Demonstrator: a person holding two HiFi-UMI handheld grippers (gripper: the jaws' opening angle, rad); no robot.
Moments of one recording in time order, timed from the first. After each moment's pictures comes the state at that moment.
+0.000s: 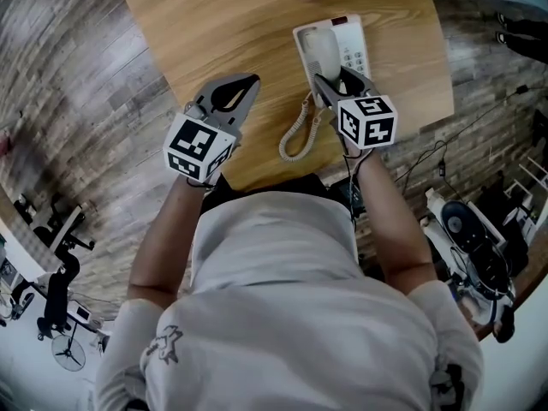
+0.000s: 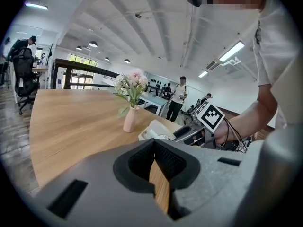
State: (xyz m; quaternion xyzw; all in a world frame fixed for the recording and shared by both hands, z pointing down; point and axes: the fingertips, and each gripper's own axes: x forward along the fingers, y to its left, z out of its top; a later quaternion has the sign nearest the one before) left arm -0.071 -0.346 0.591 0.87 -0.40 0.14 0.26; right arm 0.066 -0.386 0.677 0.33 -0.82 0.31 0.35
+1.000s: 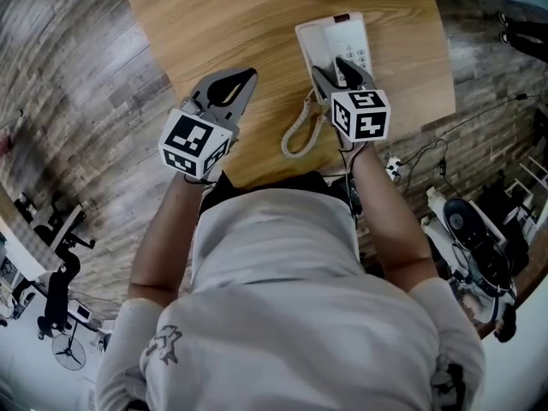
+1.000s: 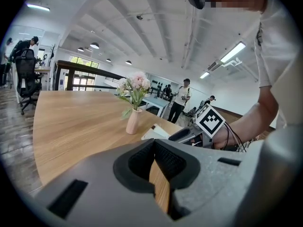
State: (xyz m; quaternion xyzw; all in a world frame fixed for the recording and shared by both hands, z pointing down) left arm -0.082 -0.347 0.584 0.87 -0.41 0.13 0.26; right arm 0.057 -0.392 0.680 0.36 -0.81 0.28 0.36
